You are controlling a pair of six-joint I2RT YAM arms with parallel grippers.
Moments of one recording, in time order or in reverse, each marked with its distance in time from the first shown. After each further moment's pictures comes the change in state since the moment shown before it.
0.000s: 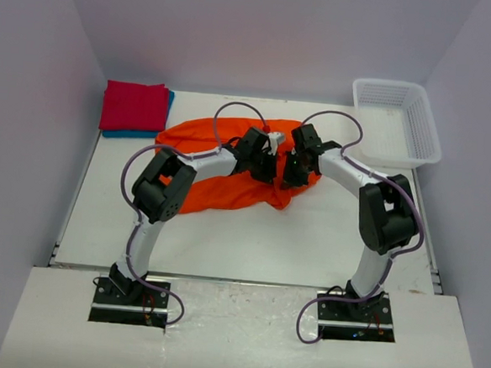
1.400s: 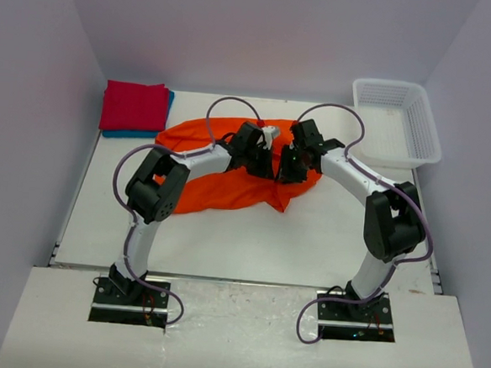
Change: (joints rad) left arm 0.024 -0.045 -0.020 0.003 0.003 -0.003; right arm 0.024 -0.066 0.032 -0.003 -0.030 -0.016
